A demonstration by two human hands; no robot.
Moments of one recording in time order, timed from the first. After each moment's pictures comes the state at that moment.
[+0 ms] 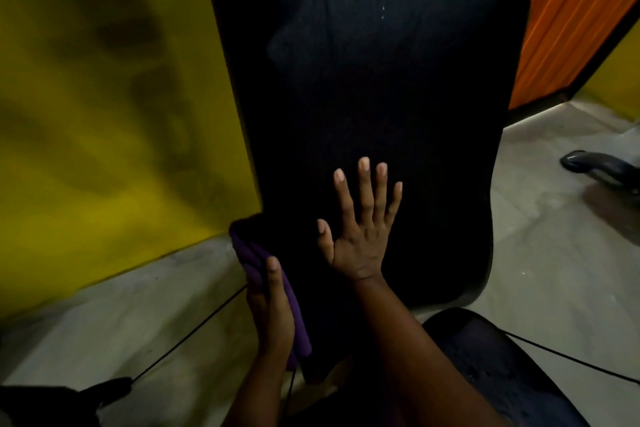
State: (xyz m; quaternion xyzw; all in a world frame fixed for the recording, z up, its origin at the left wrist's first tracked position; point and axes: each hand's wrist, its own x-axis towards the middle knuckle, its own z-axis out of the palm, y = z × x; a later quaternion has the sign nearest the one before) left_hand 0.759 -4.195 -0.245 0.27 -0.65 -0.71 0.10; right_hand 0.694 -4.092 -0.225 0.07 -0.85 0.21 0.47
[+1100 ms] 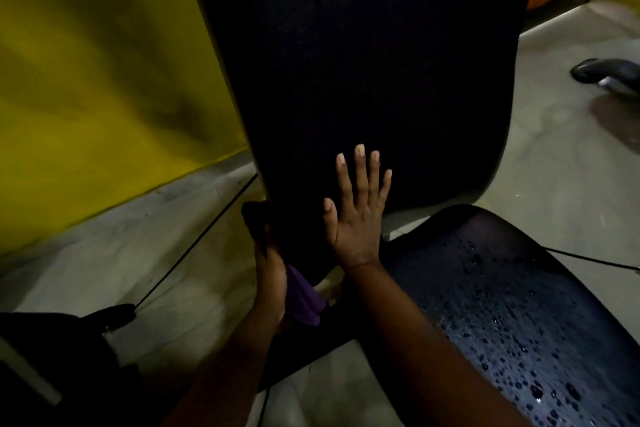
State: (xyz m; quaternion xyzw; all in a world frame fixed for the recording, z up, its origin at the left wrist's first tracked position) left_hand 0.809 -4.226 -0.394 0.30 -0.66 -0.68 -0.09; right_hand 0.781 -4.097 -0.350 0.01 -0.90 0.30 0.30
